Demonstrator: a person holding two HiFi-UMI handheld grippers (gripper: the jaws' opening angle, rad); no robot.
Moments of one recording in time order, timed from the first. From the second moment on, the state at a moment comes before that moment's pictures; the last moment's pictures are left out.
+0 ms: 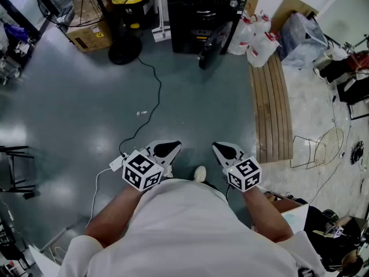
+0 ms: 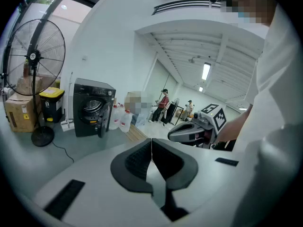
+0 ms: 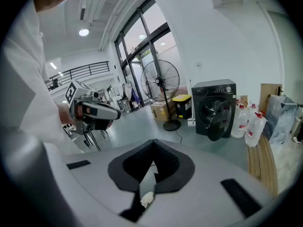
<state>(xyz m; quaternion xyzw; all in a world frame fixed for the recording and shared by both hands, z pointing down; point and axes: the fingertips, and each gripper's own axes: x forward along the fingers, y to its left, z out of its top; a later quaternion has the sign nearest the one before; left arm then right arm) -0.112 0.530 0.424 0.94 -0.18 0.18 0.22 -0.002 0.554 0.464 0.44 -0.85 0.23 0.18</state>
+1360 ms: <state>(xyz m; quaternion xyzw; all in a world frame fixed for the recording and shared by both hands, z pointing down) -0.093 0.318 0.417 0.94 -0.20 0.19 0.20 0.022 0.330 0.470 0.44 -0.85 0.24 0.16</state>
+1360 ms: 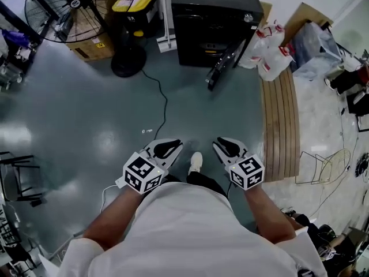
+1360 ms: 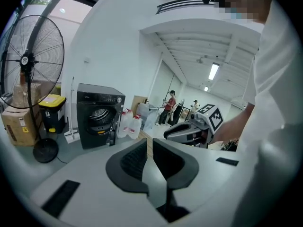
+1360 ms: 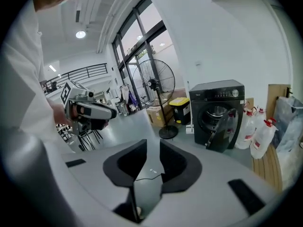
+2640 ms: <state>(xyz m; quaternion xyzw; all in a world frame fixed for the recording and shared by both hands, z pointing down) -0.102 0.037 0.429 0.95 -0.06 0.21 0.20 0.099 0.058 0.548 0.58 -0.71 0.36 0.17</state>
